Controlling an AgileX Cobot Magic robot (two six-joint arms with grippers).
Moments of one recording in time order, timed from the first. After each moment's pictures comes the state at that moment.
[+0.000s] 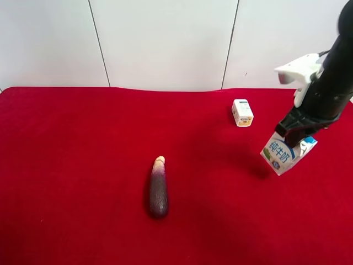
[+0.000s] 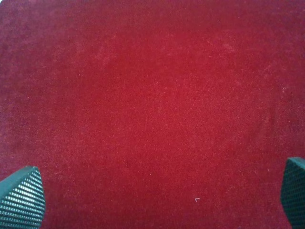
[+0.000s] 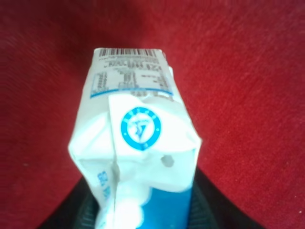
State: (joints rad) left arm -0.06 0.00 -0.51 -0.01 1.07 0.06; right arm 0.21 1.49 -1.00 -0.05 0.98 -0.28
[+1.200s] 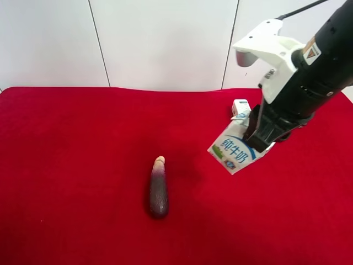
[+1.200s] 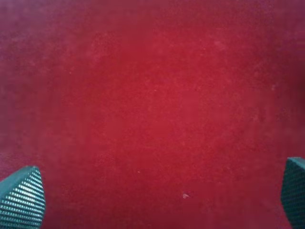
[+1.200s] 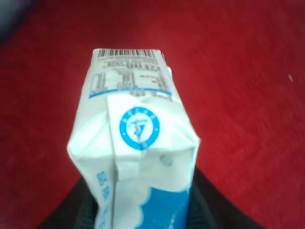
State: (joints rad) left arm -0.06 0.02 -0.51 -0.05 1.07 0.06; right arm 0.64 1.30 -1.00 0.01 0.98 -0.29
